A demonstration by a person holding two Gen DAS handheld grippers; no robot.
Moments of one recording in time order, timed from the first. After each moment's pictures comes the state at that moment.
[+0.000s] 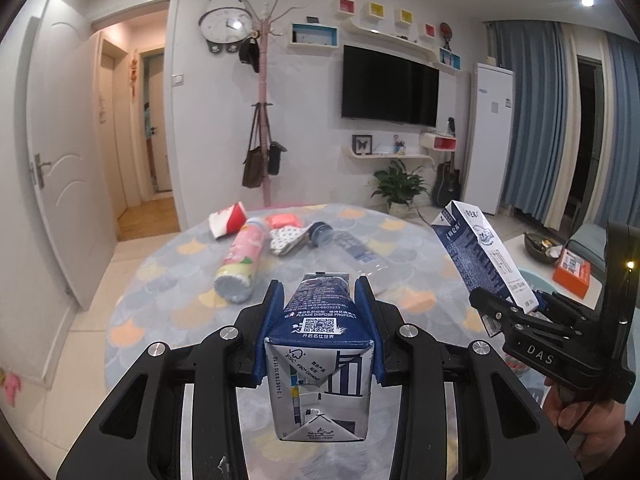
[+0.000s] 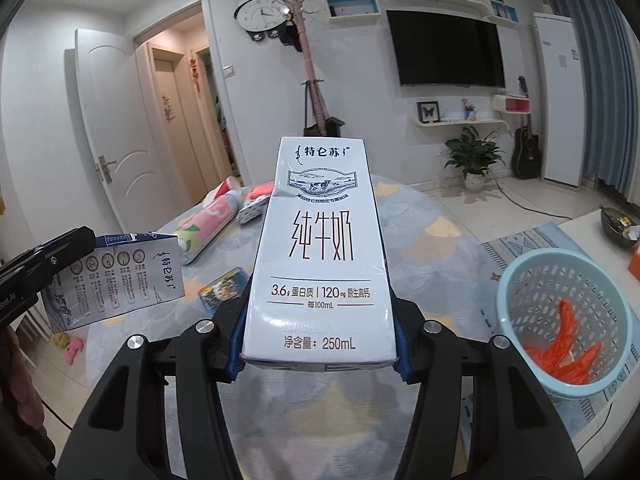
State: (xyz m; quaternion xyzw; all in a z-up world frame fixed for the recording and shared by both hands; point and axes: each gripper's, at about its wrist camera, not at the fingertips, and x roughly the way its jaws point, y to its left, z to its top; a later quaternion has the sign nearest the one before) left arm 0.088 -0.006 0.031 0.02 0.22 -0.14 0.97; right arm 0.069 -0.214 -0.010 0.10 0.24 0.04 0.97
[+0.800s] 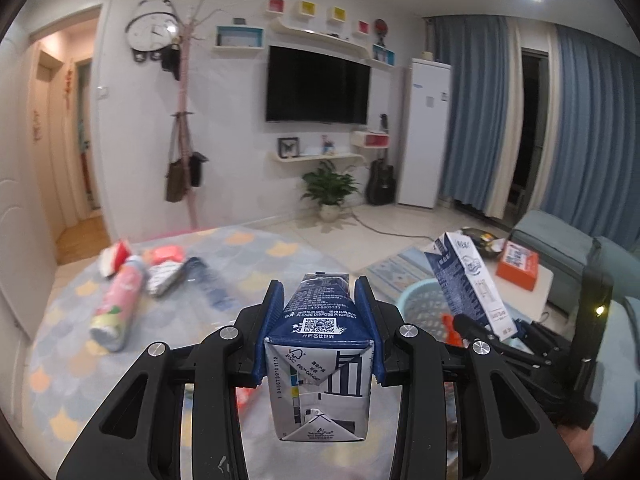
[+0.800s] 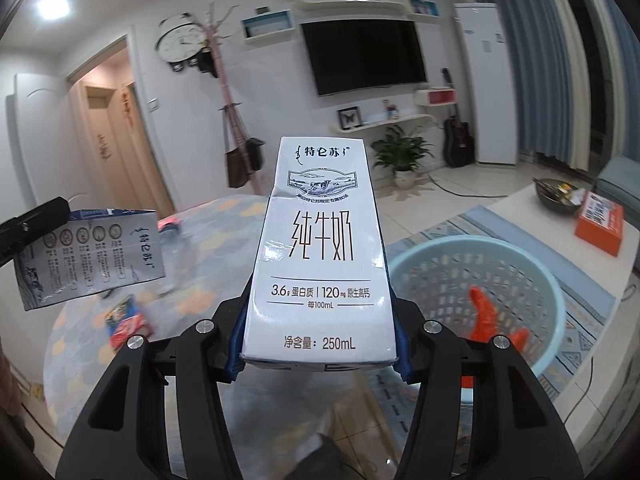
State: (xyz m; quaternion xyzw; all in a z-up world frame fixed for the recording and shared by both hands) left arm 0.108 -0.128 0.045 0.03 0.21 -0.27 0.94; right arm 0.039 -0.341 -0.028 0.15 0.22 -0.09 0.96
